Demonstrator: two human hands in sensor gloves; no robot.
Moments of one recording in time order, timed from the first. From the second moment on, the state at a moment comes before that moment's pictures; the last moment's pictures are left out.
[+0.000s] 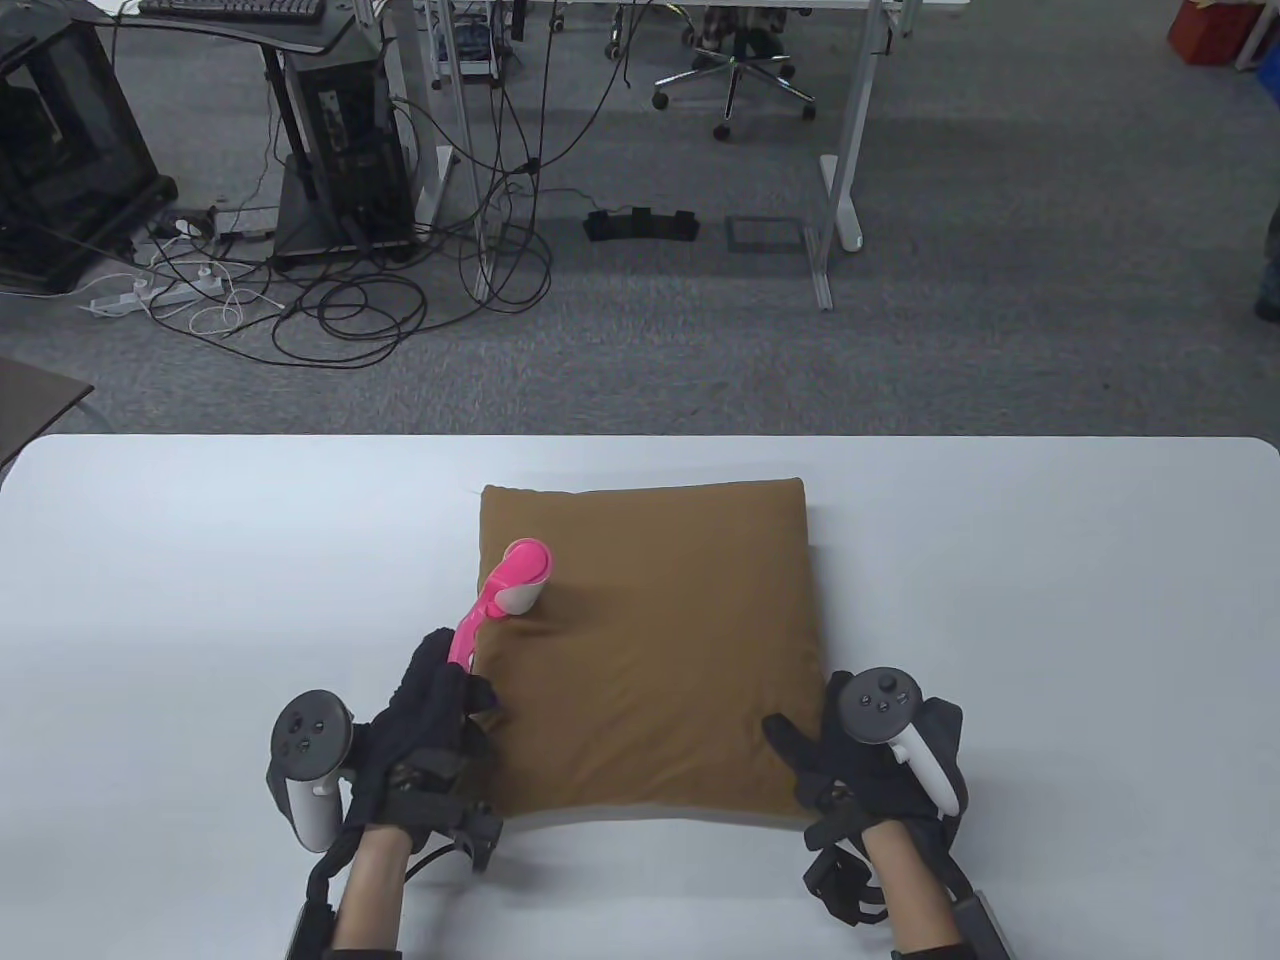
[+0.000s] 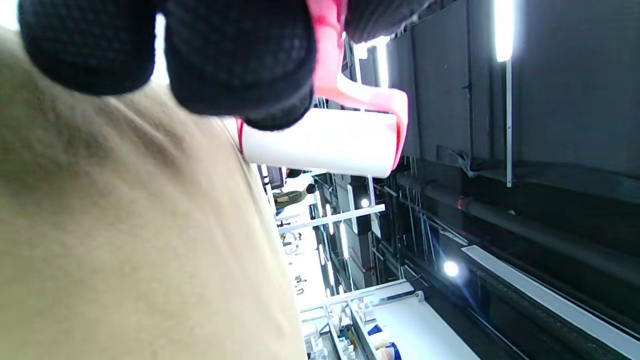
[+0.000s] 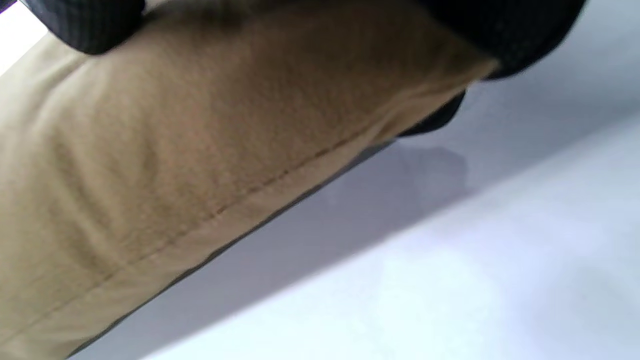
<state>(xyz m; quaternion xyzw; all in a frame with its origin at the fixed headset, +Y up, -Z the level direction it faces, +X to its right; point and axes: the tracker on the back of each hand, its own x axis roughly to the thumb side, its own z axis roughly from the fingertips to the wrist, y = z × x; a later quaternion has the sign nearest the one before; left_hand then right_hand) -0.247 -0.742 -0.328 0.05 -0.01 0.64 0.77 0.193 -0.742 -0.337 -0.09 0.19 0.94 0.28</state>
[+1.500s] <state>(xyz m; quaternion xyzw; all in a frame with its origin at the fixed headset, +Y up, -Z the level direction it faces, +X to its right) -0.271 -0.743 -0.307 0.06 0.02 0.73 0.68 0.027 -0.575 -0.324 0.21 -0.16 0.93 0.26</state>
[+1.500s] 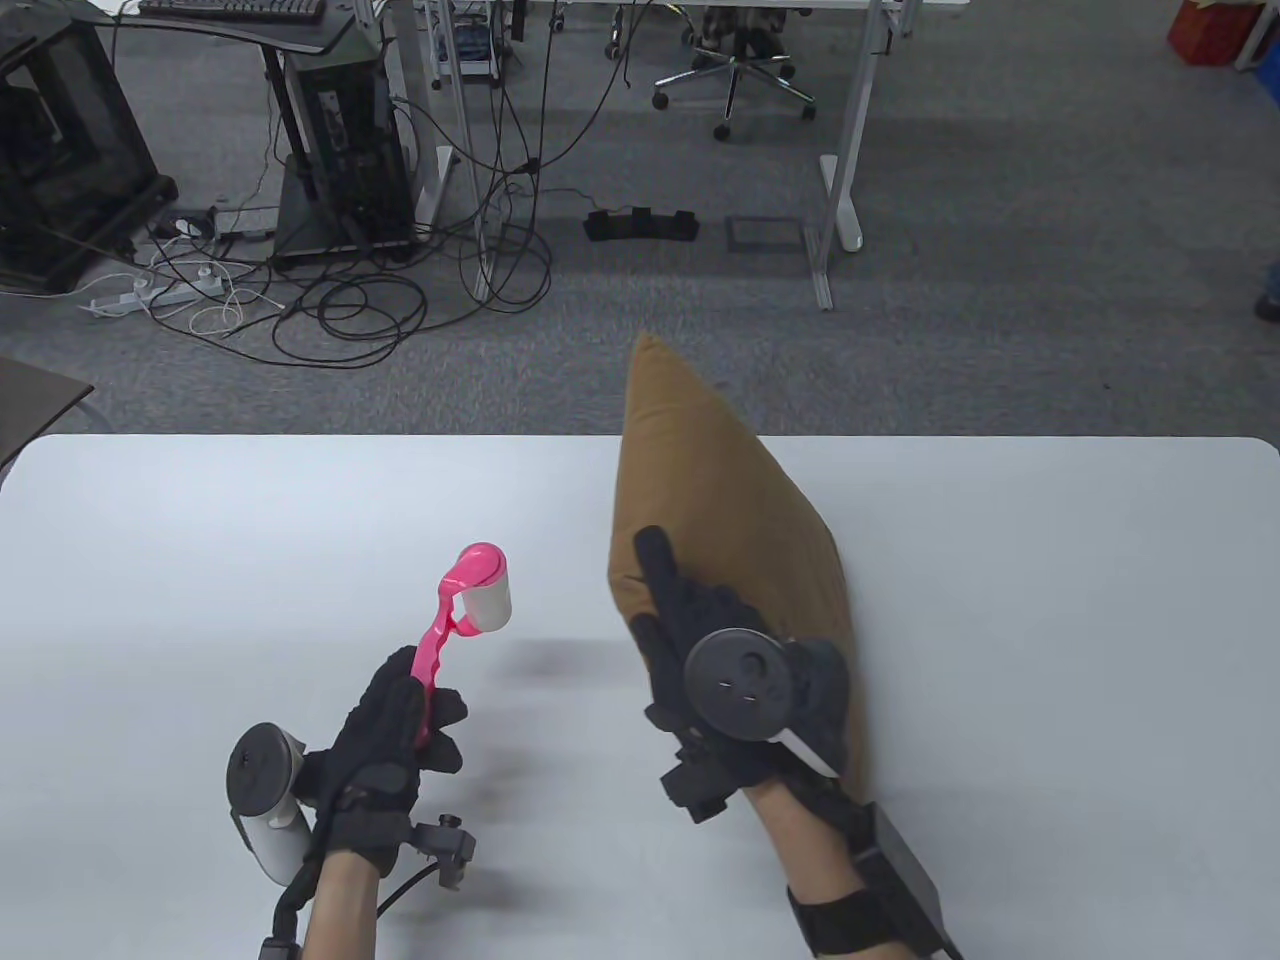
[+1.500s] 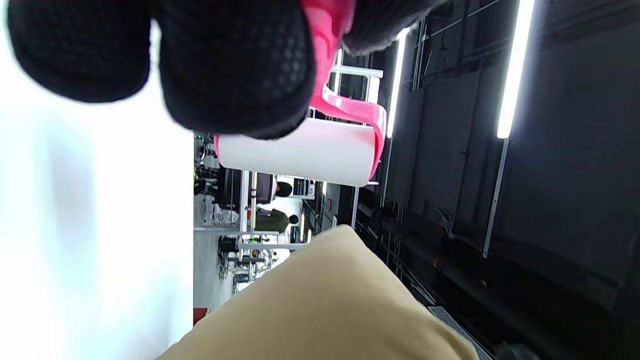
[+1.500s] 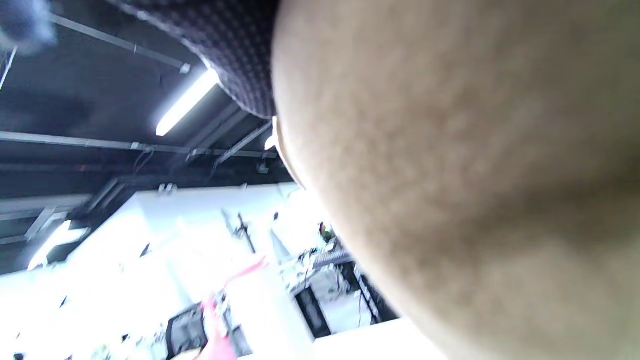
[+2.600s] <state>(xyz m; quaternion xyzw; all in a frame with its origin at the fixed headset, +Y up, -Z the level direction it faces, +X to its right) -0.301 -0.738 -0.296 0.12 0.05 0.72 0.68 0.131 -0.657 -0.346 0.02 -0.10 0.97 0.21</state>
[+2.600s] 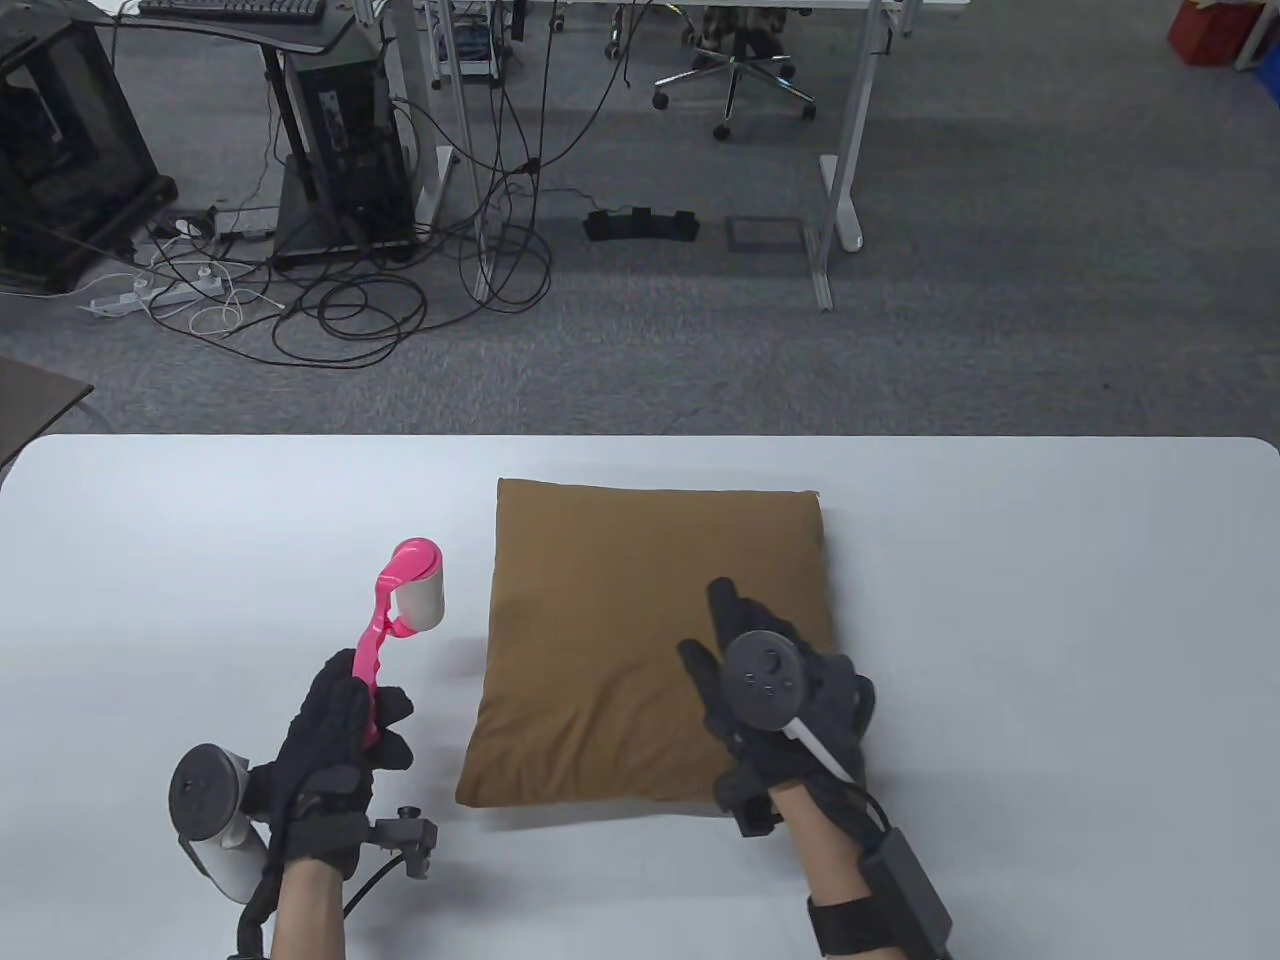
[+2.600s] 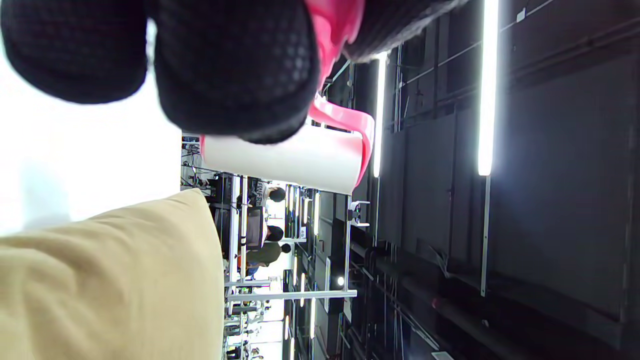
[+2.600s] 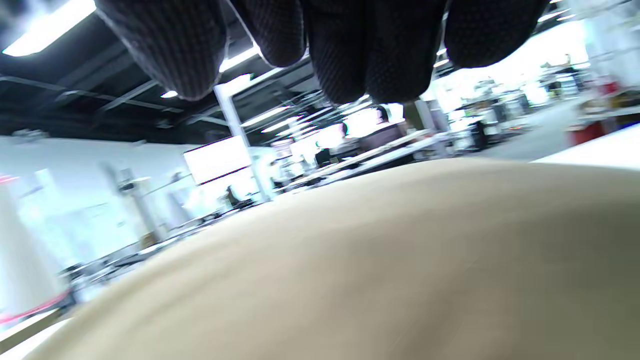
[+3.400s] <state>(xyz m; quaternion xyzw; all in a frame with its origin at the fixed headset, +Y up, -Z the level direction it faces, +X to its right) -0.268 -0.678 -0.279 0.12 0.01 0.50 0.86 0.196 -0.738 -0.349 -0.07 0.04 0.93 0.36</state>
